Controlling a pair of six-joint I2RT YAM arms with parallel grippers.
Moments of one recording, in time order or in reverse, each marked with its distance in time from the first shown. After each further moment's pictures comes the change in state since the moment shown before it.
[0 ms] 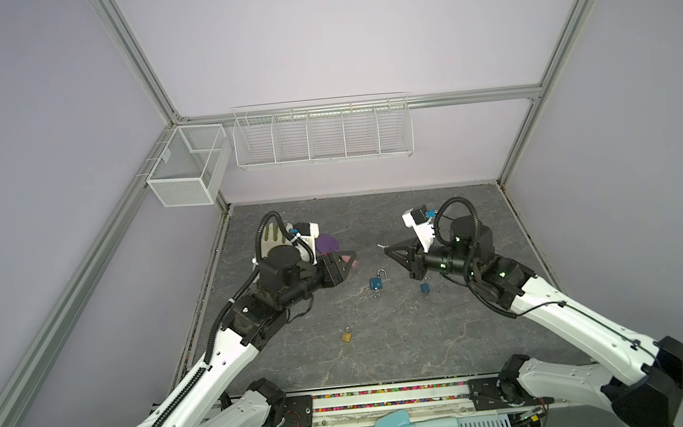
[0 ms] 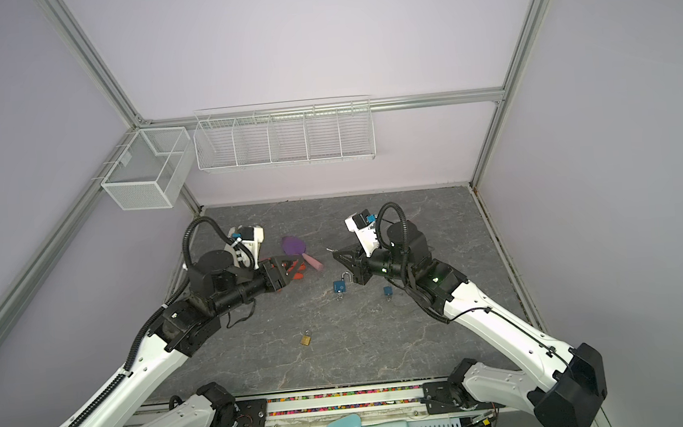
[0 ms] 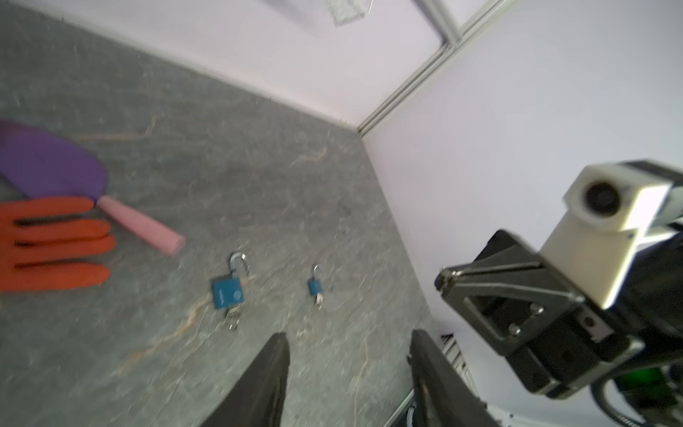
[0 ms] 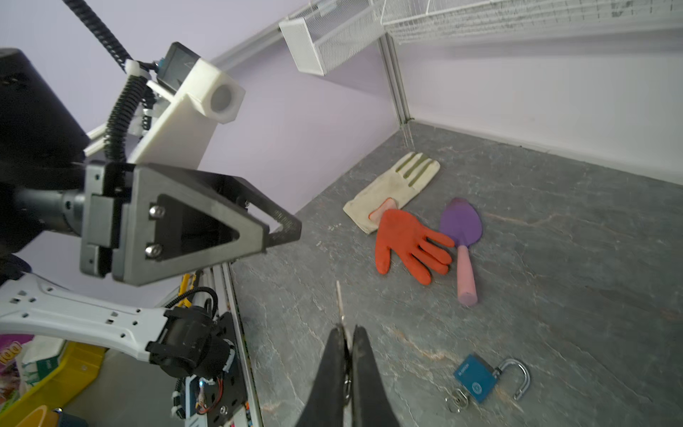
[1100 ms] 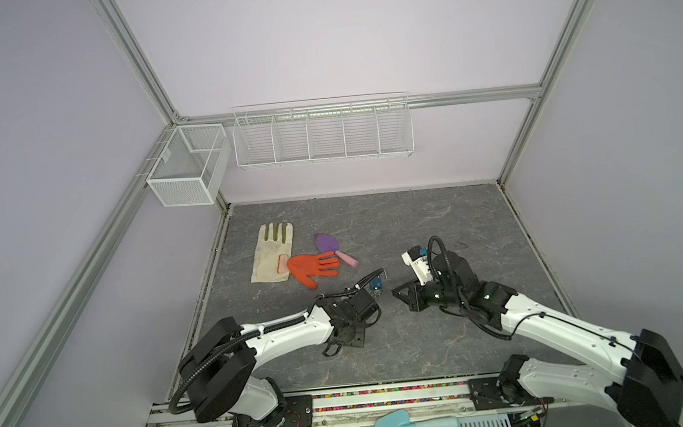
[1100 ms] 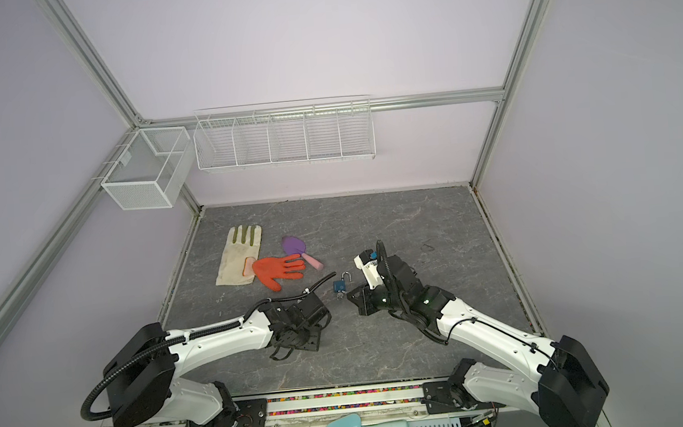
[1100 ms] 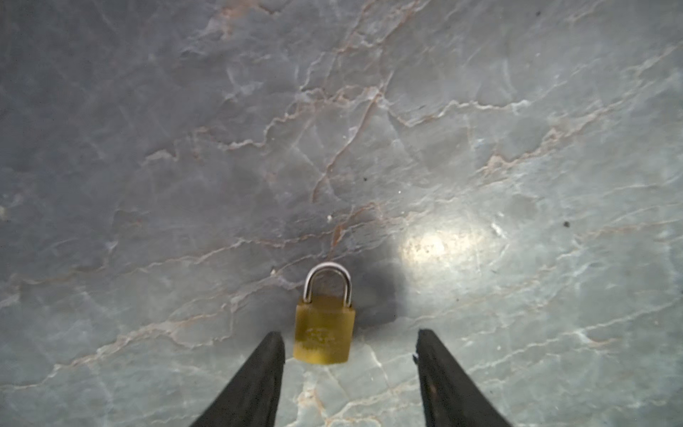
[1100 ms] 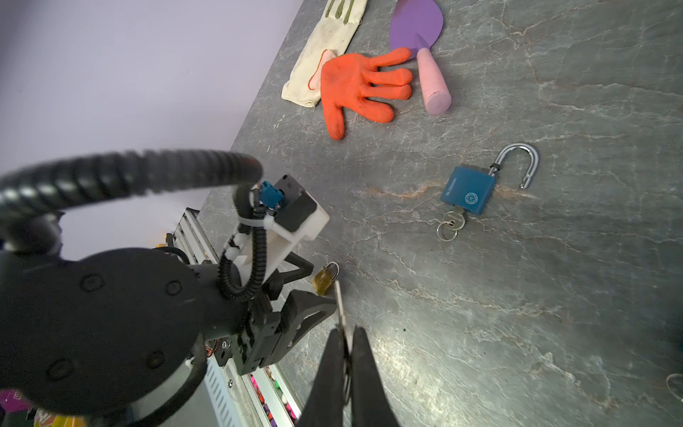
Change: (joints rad) left arm -0.322 0.560 -0.123 -0.310 -0.310 -0.028; right arm 0.049 -0.019 -0.287 -0.036 0.080 0.276
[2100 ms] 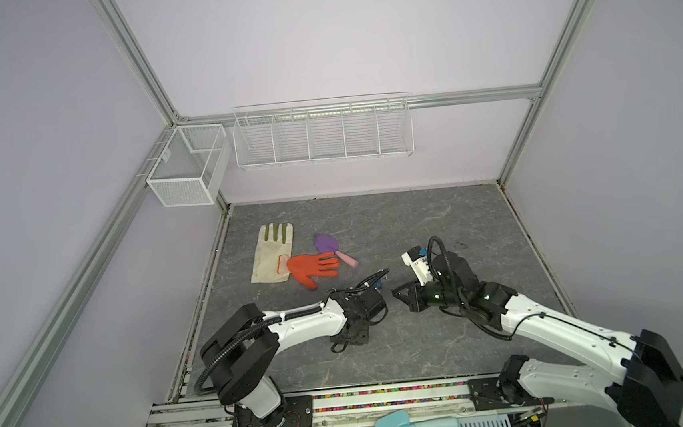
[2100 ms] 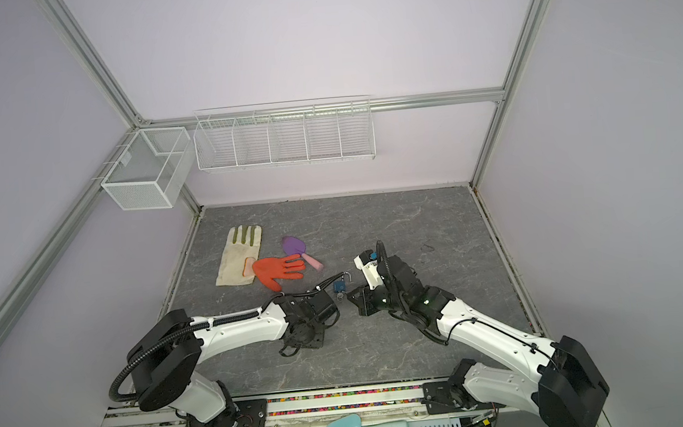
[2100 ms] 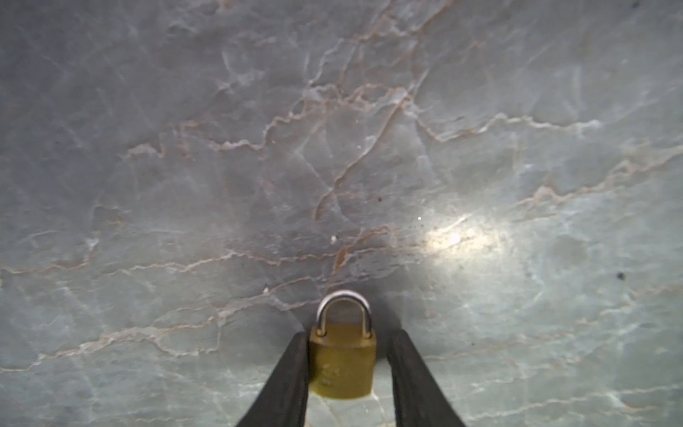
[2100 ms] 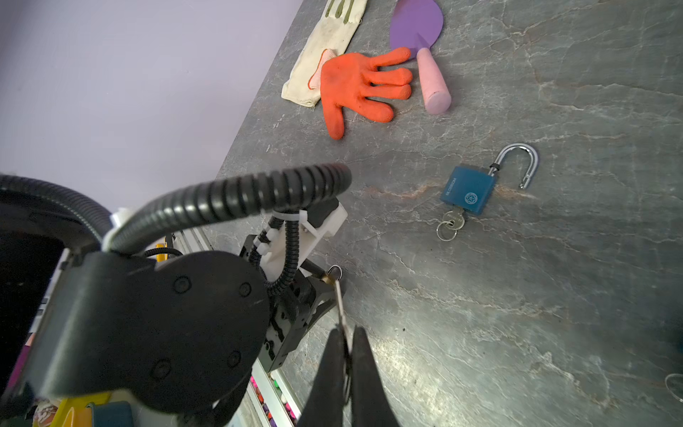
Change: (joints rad) left arm 0.000 0.115 0.077 -0.060 -0.010 -0.092; right arm 0.000 0.000 0.000 -0.001 0.000 -0.005
